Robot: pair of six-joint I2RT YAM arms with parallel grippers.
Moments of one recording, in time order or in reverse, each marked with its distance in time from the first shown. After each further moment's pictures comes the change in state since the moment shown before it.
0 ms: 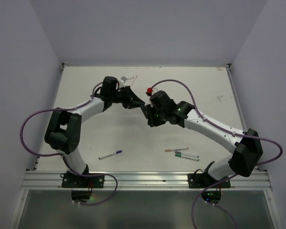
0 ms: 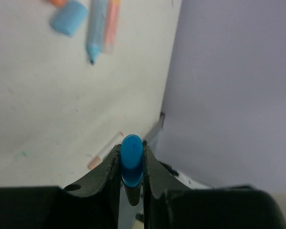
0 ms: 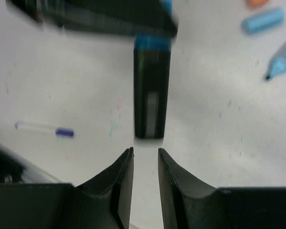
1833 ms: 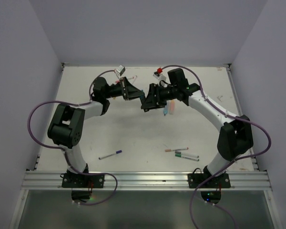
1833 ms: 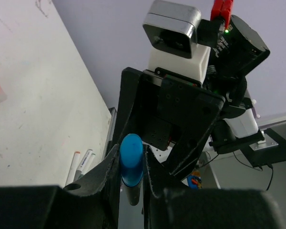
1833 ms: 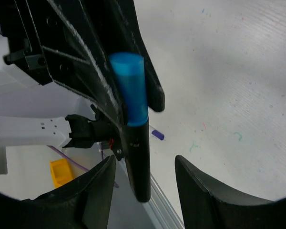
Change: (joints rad) left arm 0.076 0.084 -0.121 0.963 0.292 -0.288; right arm -0.338 0.188 0.134 0.119 -0.832 0.040
